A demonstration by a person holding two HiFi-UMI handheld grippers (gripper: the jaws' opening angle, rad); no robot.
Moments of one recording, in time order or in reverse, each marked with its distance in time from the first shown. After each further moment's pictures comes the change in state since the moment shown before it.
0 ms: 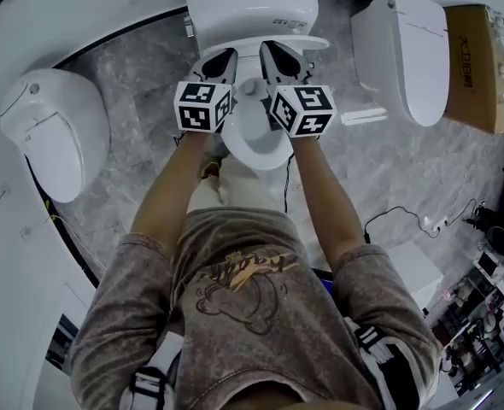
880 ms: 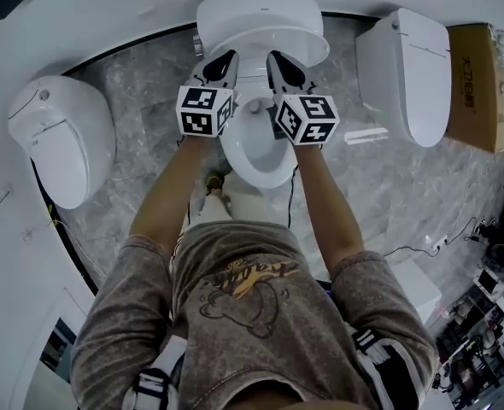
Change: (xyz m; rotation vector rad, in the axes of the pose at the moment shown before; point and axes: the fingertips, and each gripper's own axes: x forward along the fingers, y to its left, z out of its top) left arm 0.009 0.024 0.047 0.064 -0.079 0.046; right arm 0.021 -0.014 0.015 0.011 -0.010 0.006
